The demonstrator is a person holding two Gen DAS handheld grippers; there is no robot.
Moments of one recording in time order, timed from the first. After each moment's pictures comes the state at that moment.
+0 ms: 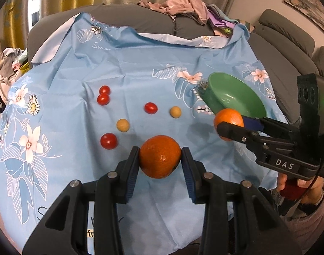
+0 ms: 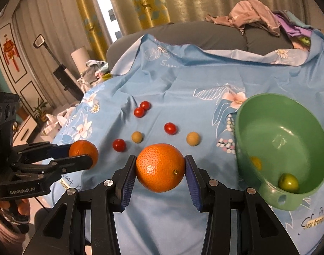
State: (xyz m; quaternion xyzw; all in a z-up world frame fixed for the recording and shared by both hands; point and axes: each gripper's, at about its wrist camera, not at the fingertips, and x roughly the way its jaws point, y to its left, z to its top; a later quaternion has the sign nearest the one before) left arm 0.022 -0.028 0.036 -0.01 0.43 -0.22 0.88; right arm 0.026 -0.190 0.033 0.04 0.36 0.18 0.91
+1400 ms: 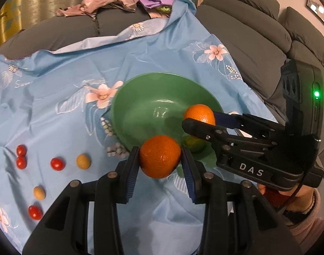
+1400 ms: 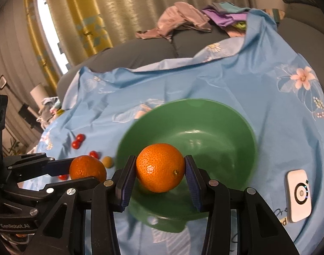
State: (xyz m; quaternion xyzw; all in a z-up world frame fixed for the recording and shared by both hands) left arm 0.077 -0.211 0.041 0.07 0.43 -0.36 0.83; right arm 0.042 -0.329 0.029 0.11 0.34 0.03 0.93
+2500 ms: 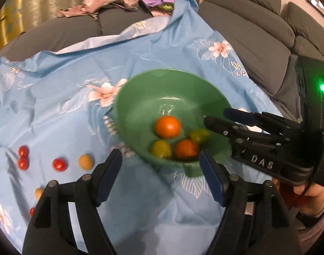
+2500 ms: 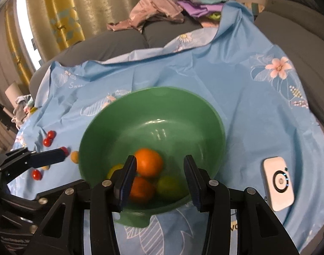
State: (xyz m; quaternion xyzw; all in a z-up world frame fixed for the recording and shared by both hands) left arm 0.075 -0.199 0.035 0.08 0.42 -0.34 0.84; right arm 0.034 -0.337 0.025 0.09 0.36 -0.05 0.93
